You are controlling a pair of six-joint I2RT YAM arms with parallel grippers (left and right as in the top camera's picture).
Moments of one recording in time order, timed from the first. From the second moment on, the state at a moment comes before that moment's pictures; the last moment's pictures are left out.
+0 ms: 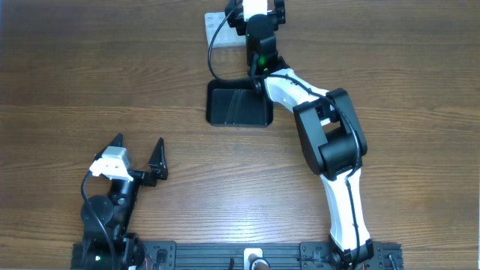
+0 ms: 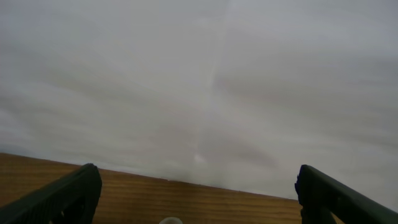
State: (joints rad) left arm -0.04 0.01 0.01 -0.06 0.12 -0.18; right arm 0.41 2.33 1.59 0.70 0.37 -0.11
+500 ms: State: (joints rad) left arm -0.04 0.01 0.01 -0.06 0.12 -0.18; right arm 0.41 2.35 1.59 0.63 0.37 0.02
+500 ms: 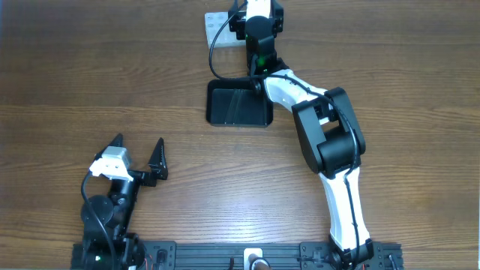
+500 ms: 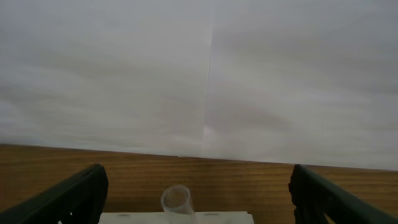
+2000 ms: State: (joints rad) left arm -0.04 0.01 0.01 -0.06 0.12 -0.18; right arm 0.41 2.40 1.59 0.66 0.34 0.05
